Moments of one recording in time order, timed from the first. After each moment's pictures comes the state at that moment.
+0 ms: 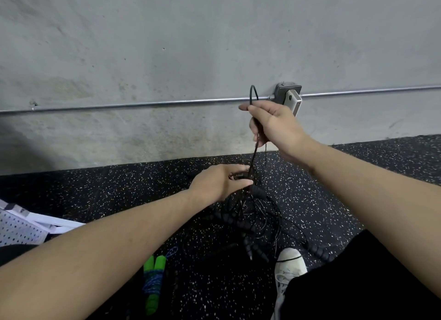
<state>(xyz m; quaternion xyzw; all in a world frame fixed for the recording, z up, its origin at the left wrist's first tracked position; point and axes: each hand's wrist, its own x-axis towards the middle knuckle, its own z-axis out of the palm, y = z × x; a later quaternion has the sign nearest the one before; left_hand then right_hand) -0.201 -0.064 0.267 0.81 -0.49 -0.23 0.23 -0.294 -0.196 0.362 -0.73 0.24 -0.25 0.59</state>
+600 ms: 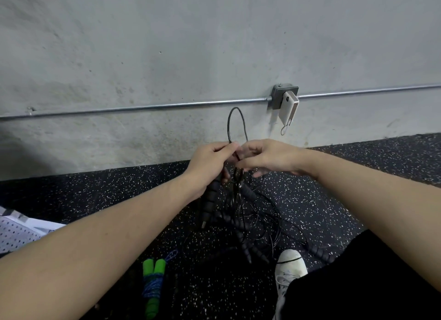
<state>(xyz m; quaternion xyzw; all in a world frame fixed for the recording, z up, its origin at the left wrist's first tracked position) -0.201 -0.067 0.312 0.67 -0.26 -0.37 0.59 -0.314 -0.208 0.334 -0.82 0.25 0.07 0.50</state>
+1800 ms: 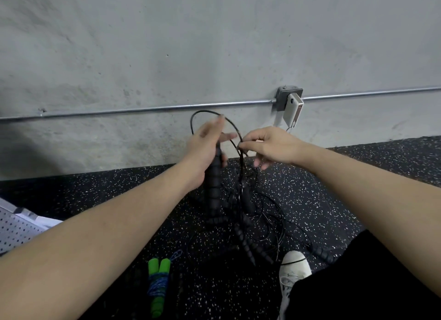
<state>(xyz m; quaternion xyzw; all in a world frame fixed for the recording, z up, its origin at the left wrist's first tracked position) -0.182 -0.063 0.331 0.62 -0.20 -0.38 0.66 -0.302 -0.201 0.352 -0.85 0.24 -0.02 0.47</state>
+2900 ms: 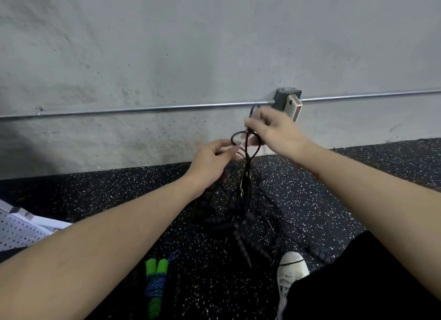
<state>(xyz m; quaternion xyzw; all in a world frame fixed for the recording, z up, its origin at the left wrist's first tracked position) -0.188 -0.065 0.301 0.70 -0.32 -0.30 0.56 -0.299 -0.198 0.362 -0.79 0.27 -0.21 0.51</state>
